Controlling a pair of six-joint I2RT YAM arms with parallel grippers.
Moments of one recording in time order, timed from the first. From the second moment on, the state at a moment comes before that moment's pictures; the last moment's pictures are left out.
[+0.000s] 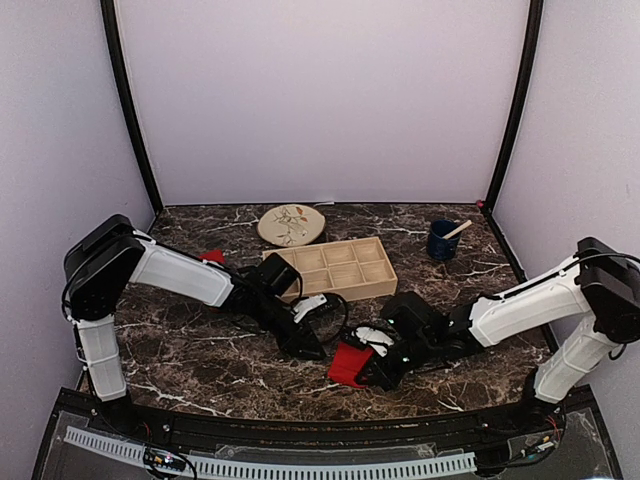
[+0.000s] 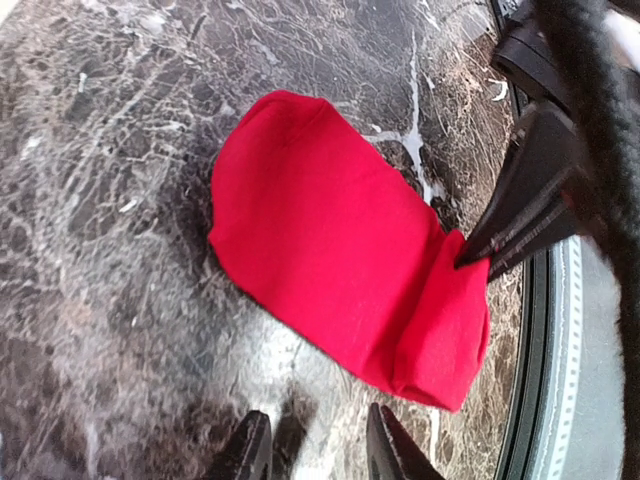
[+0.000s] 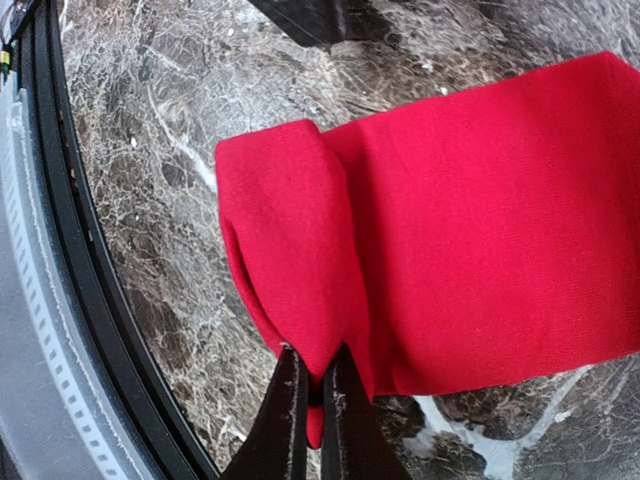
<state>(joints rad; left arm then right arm) -0.85 1.93 1.06 -0.18 0.66 0.07 1.07 1.55 0.64 -0.03 -0.31 0.25</state>
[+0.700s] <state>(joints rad) -0.94 1.75 0.96 -0.09 0.53 0.12 0.90 1.65 0.64 0.01 -0.66 0.29</state>
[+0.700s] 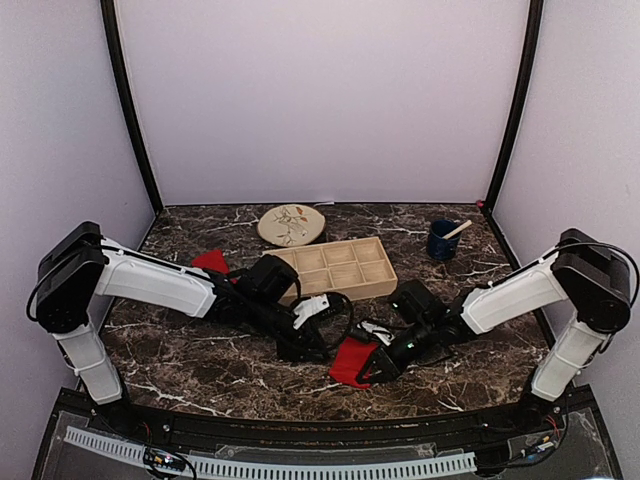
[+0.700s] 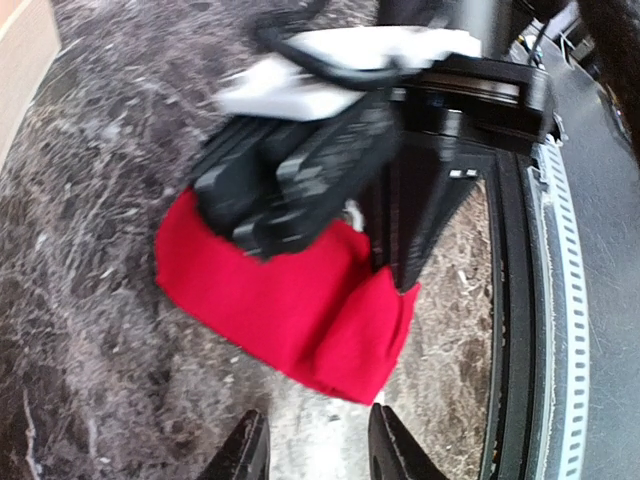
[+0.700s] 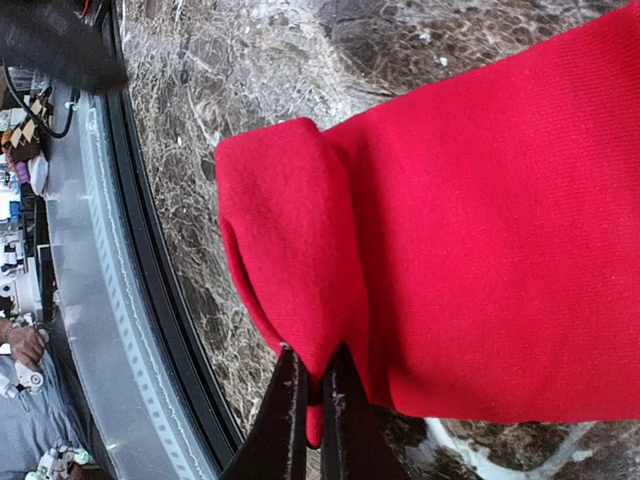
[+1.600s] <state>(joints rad) -1.07 1.81 1.02 -0.16 0.39 0.34 0.86 1.73 0.70 -0.03 -0.78 0.28</state>
